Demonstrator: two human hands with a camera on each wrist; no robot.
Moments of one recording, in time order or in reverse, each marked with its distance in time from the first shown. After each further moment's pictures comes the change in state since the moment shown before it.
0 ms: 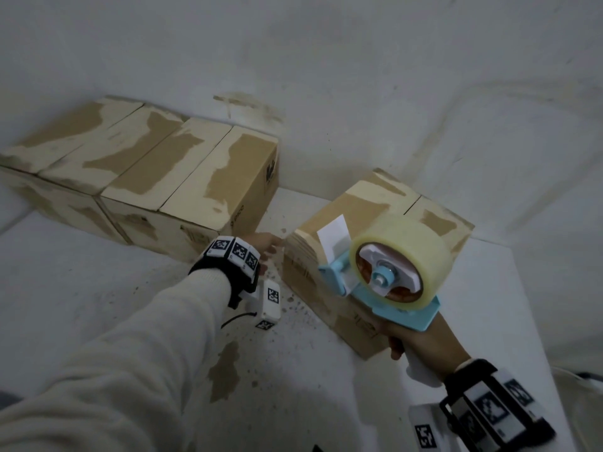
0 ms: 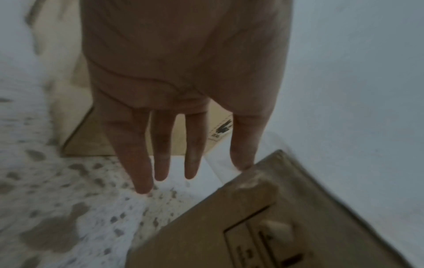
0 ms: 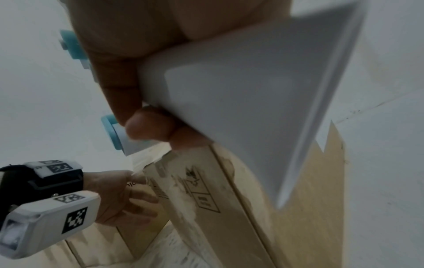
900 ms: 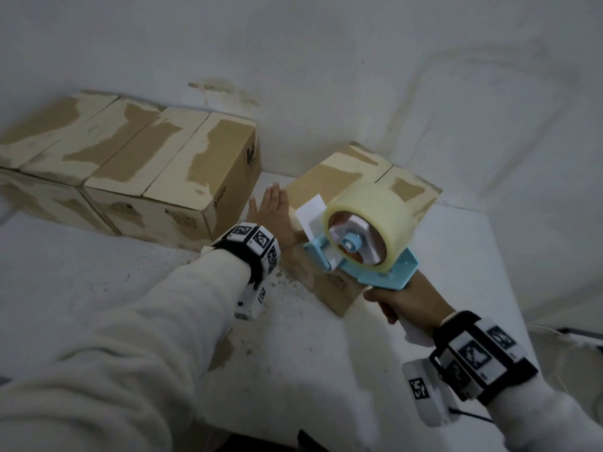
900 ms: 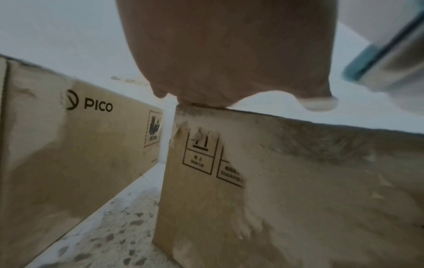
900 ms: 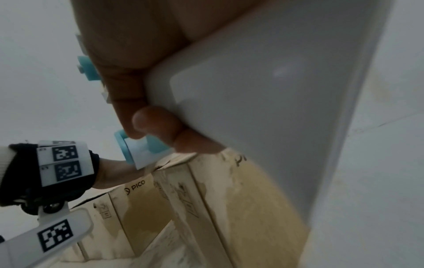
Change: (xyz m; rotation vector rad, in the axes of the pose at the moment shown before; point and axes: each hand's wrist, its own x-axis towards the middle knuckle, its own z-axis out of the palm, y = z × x) left_hand -0.008 -0.002 0.051 1.237 0.321 0.581; right_hand -0.019 -0.006 -0.008 -0.134 0.031 0.075
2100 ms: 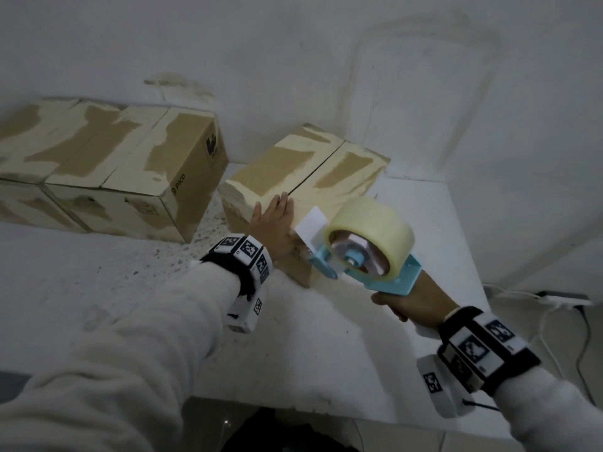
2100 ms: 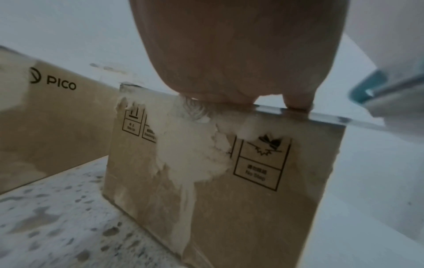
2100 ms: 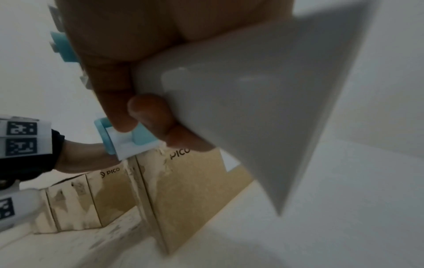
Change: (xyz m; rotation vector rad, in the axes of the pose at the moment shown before) left_hand -0.056 0.083 0.028 0.092 -0.039 0.200; right_hand -0.058 0.068 -0.068 -0.165 0.011 0.017
